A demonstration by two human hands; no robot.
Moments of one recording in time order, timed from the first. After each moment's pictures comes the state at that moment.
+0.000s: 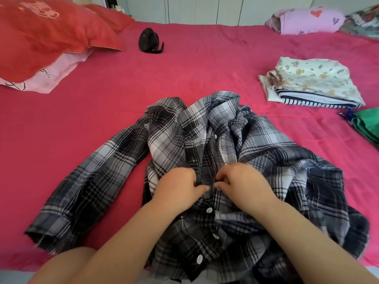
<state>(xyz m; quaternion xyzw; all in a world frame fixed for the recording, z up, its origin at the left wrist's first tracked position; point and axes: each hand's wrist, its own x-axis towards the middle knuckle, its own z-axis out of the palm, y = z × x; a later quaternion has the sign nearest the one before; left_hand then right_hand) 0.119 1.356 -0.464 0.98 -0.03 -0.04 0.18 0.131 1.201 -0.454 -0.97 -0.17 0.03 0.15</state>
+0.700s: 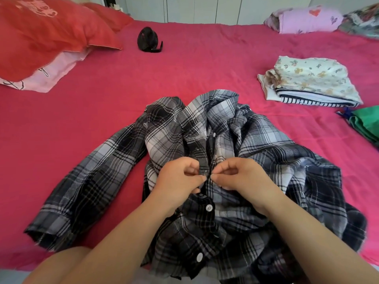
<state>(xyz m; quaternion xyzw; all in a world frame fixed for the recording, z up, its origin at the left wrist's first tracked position) 0.108 1.356 -0.456 0.78 0.06 -0.04 0.62 0.127 1.198 -0.448 -0.81 -0.03 0.13 0.57</state>
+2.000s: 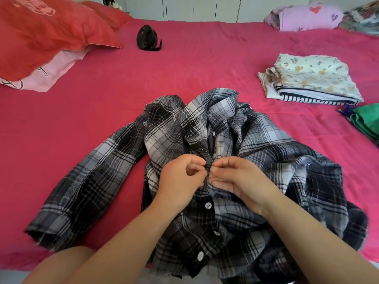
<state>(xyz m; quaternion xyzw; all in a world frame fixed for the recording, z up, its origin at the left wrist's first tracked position) 0.106 1.350 -0.457 0.81 0.02 0.04 0.58 0.128 1.203 -0.453 -0.63 0.03 0.21 0.74</state>
